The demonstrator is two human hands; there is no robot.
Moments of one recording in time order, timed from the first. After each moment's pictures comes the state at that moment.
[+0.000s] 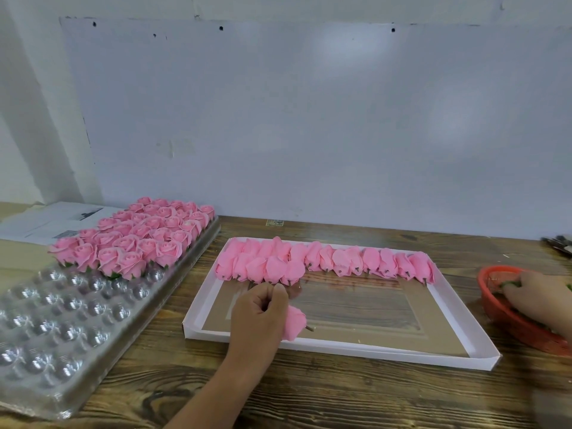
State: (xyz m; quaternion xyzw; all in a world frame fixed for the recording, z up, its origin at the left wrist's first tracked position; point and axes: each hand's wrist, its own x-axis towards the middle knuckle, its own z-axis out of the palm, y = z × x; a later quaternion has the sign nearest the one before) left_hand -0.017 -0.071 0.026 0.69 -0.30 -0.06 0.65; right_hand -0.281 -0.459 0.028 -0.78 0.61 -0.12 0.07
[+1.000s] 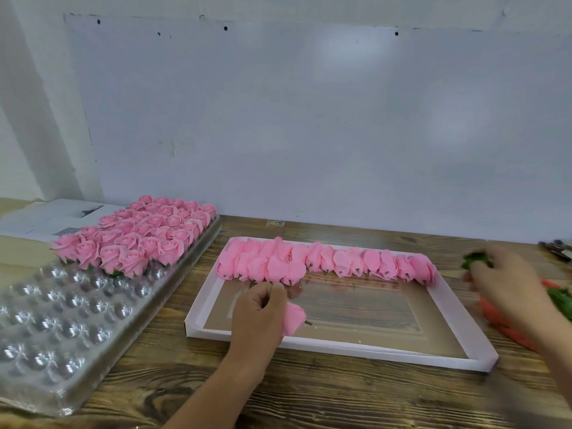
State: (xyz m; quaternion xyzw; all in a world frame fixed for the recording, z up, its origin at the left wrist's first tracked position) left_hand -0.021 -0.068 0.035 0.69 -0.24 -0.14 0.67; right_hand -0.230 -0.333 0.090 -0.78 0.49 -0.32 0.23
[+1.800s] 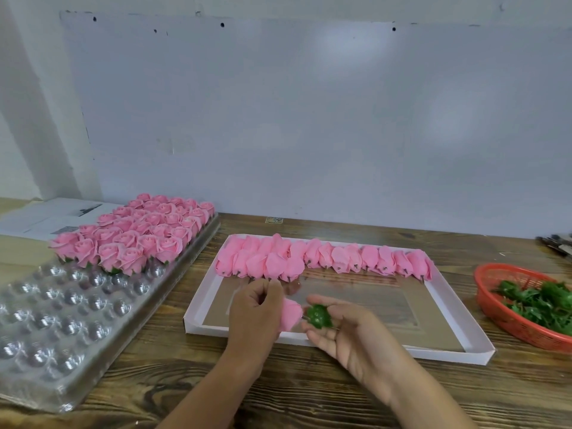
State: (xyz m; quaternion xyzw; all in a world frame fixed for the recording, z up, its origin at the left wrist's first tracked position) left_hand -0.016 -0.069 0.028 0.69 -0.24 -0.12 0.67; right_hand -0.138 -0.171 0.038 -0.42 0.23 -0.14 0.87
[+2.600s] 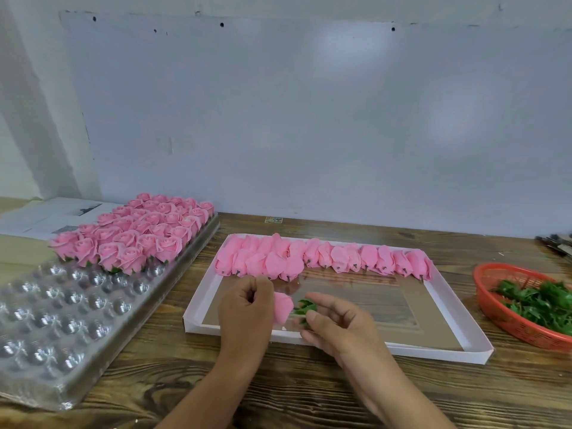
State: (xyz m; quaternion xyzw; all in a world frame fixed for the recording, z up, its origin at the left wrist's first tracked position) left_hand -0.007 -0.071 0.014 0.70 -0.23 0.01 0.68; right_hand -0.138 -0.147 0.035 -0.54 0.23 -0.25 0.77
